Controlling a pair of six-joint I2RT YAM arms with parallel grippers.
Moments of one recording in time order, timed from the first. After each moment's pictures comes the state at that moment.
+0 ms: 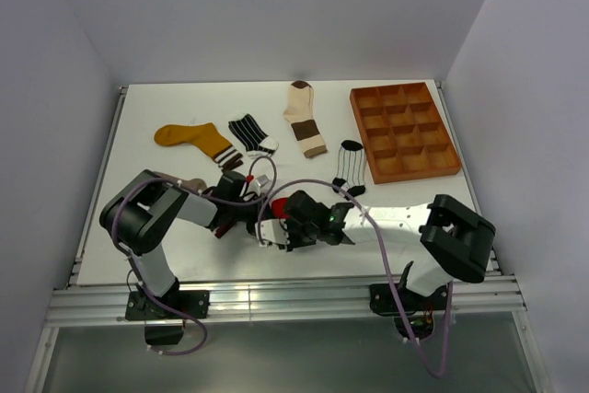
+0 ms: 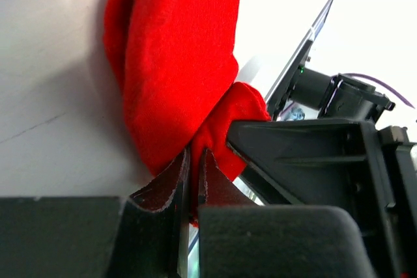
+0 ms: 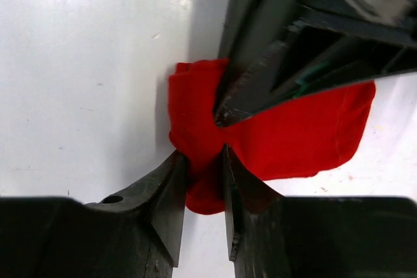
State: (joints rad) left arm -0.57 1.78 0.55 0.40 0.81 -0.91; right arm 1.08 1.50 0.72 -0.17 -0.08 -0.73
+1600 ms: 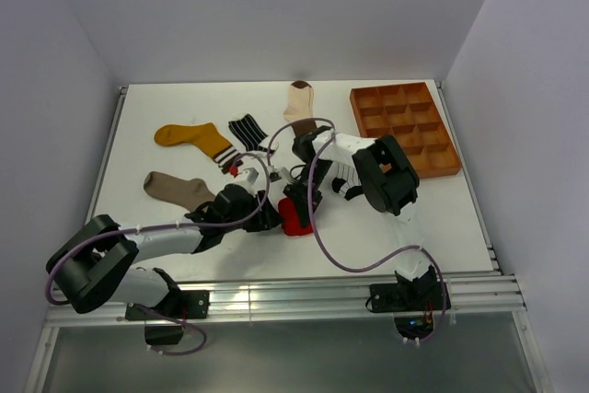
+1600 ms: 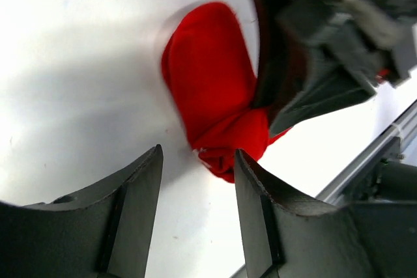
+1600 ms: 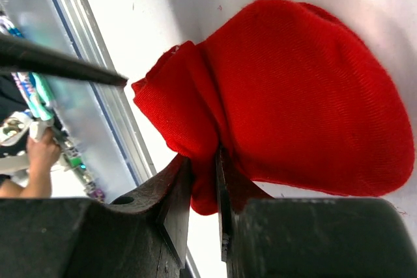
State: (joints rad) left arm -0.78 1.35 0.43 0.31 0.08 -0.83; right arm 0.58 2.20 1.53 -1.18 -0.76 -0.65
